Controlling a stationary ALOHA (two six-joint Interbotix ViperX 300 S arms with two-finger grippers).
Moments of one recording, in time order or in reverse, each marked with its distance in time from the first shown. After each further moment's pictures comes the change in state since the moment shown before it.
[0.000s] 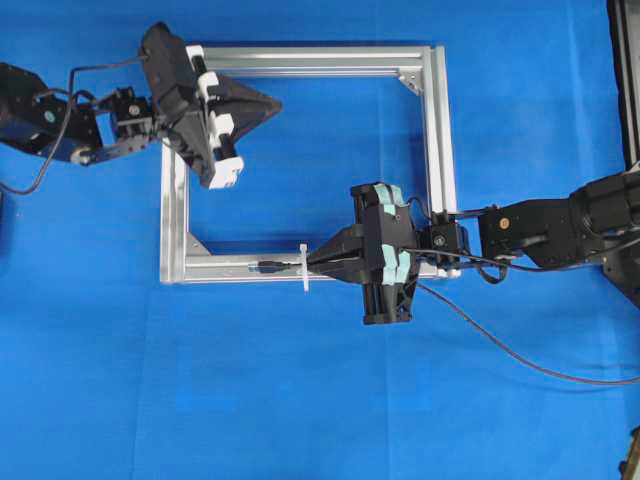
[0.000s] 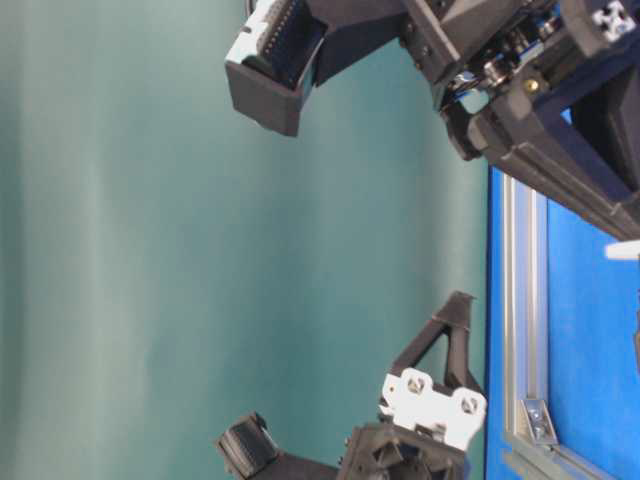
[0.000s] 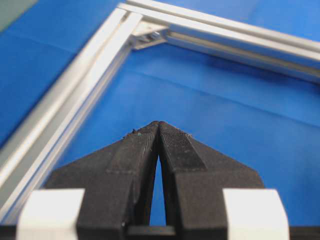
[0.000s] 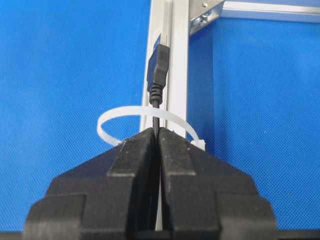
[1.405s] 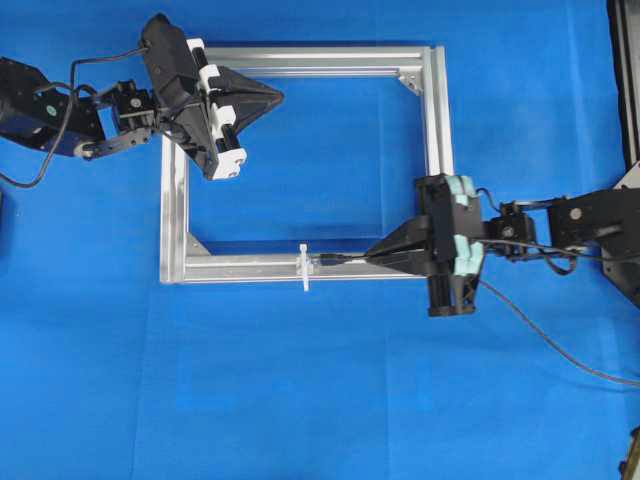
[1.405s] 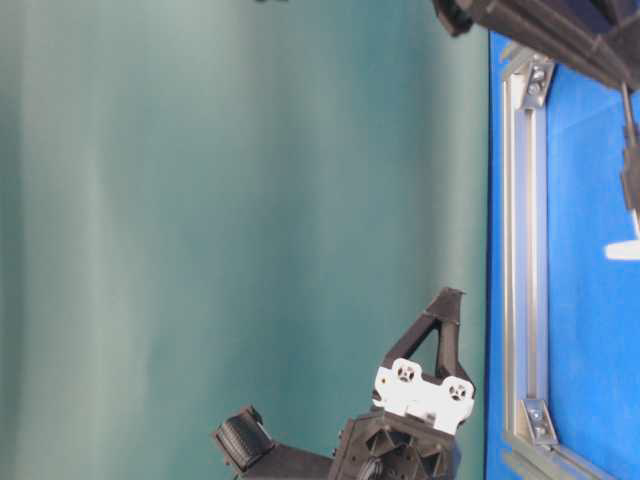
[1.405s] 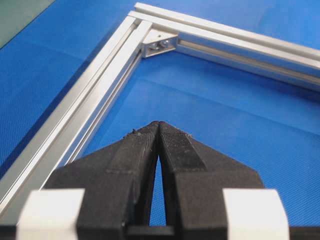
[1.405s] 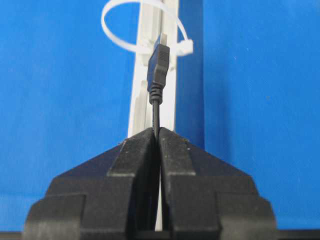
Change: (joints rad) left arm 0.037 0.006 -0.023 -0.002 0.000 0.000; right arm -0.003 -0.172 0.218 0.000 -0.006 0.002
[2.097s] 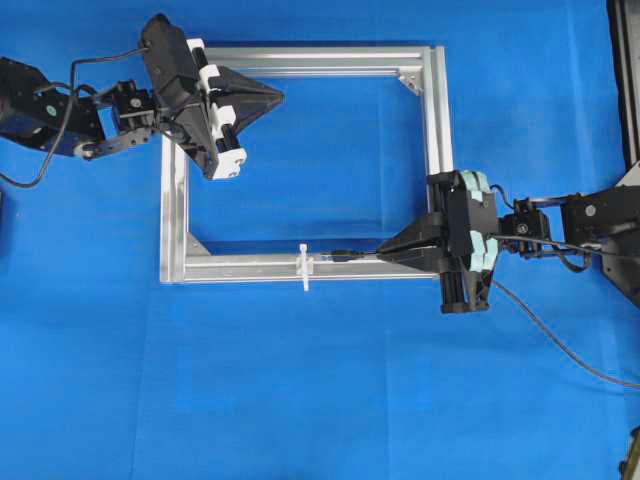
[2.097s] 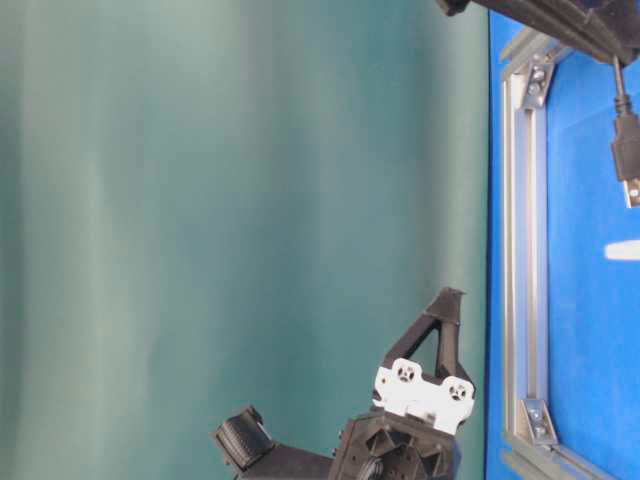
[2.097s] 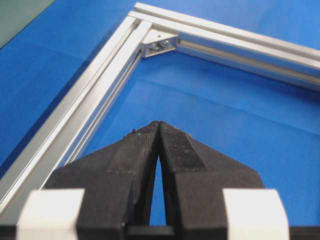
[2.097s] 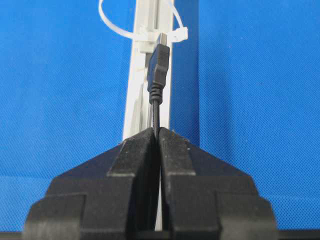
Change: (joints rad) left arm 0.000 0.000 0.000 0.000 0.000 0.000; right arm -0.006 -0.060 0.061 0.000 -0.002 -0.002
